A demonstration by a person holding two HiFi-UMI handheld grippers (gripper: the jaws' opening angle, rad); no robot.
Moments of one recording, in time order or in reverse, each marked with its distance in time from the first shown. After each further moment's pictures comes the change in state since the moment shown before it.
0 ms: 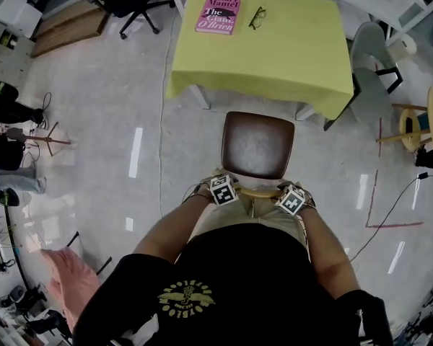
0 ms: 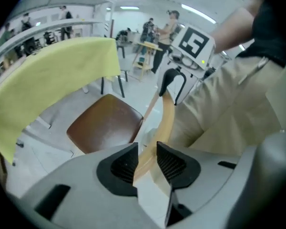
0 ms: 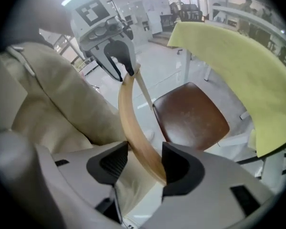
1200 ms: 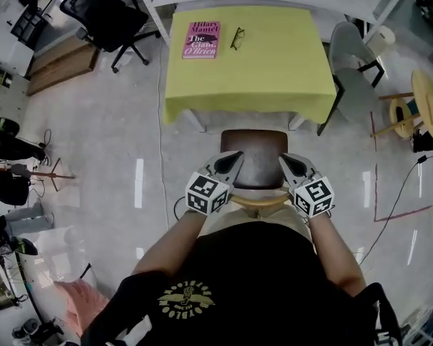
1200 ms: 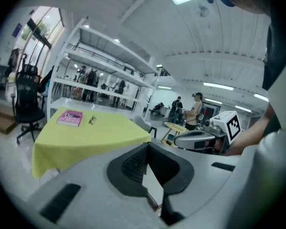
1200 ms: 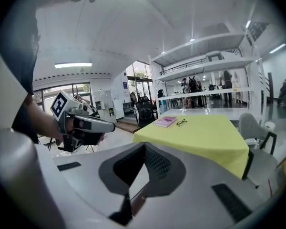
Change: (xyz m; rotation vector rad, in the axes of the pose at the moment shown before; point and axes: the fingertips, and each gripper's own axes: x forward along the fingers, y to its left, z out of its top) left arm -0.285 0.051 0.181 -0.290 -0.896 0.340; right arm -0.296 -0.044 0.183 0.271 -1.017 -0.419
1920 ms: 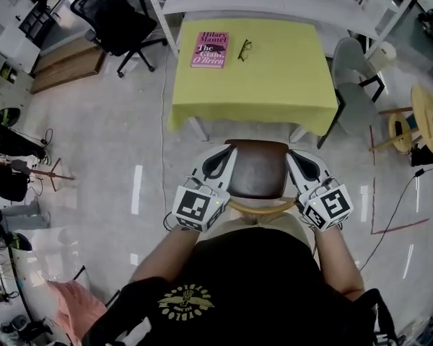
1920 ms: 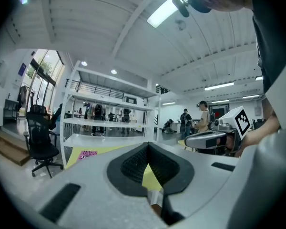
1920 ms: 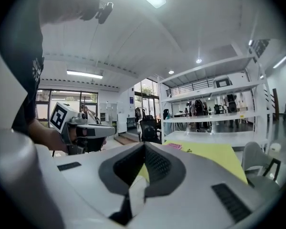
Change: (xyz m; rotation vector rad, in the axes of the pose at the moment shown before) left arm -0.071 -0.008 0.125 0.185 -0.270 0.152; right arm -0.031 0.038 0.133 -0.103 -0.209 0.029
